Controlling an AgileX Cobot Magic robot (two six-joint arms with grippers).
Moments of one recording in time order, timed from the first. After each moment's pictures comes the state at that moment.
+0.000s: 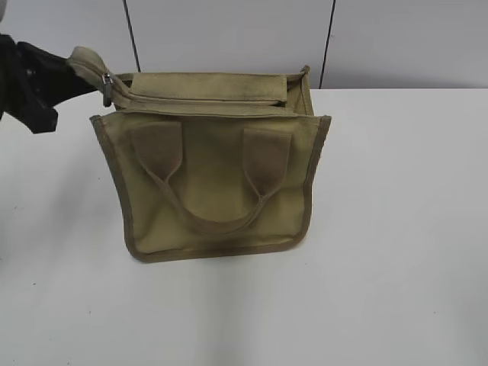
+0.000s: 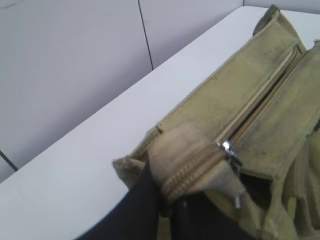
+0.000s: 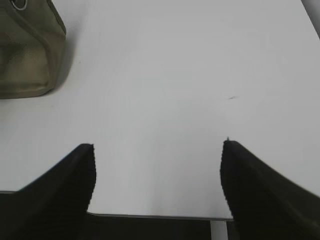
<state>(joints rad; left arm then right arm) -0.06 1.44 -0.76 1.42 -0.70 -0.86 -0.02 -0.01 -0.46 0.12 1.09 -0.08</state>
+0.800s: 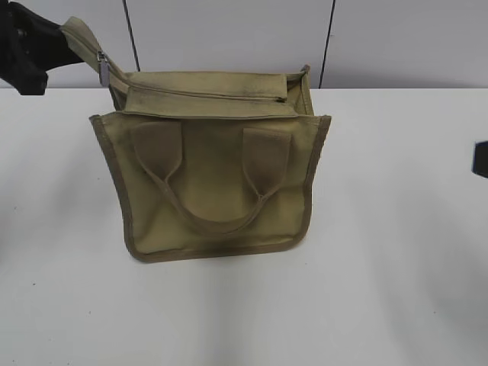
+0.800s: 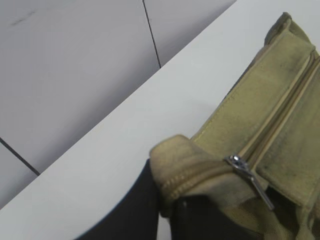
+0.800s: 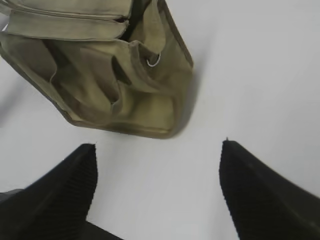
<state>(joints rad) -0.06 1.43 -0.93 1.73 -0.67 -1.16 -0.01 0.67 -0.57 0.76 0.73 -0.56</state>
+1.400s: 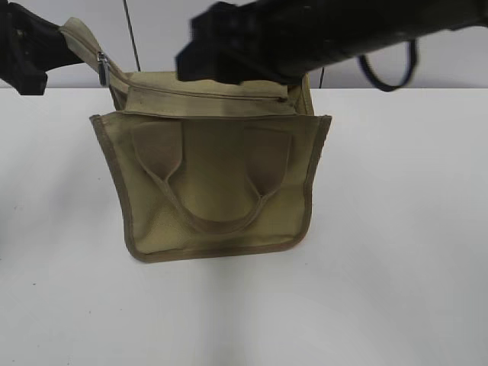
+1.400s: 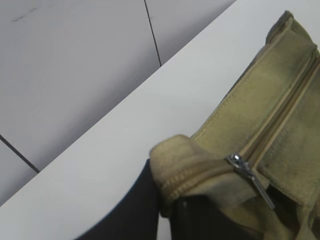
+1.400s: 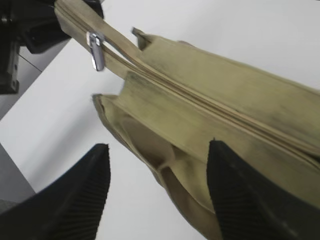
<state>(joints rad) -0.06 1.43 -0.93 1.74 -0.67 -1.17 0.62 1.54 -1.15 0.78 0.38 -0.45</state>
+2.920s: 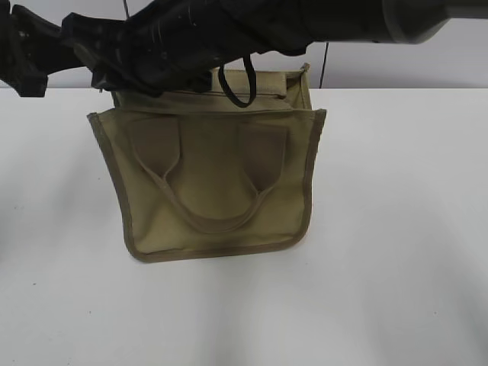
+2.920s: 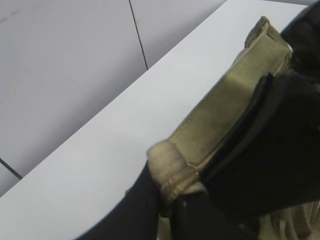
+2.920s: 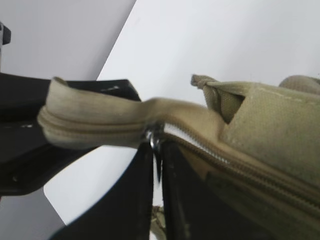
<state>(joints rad) -0.06 1.43 -0.93 1.74 -0.72 -1.18 0.74 1.97 -1.55 0.78 0.30 -0.12</state>
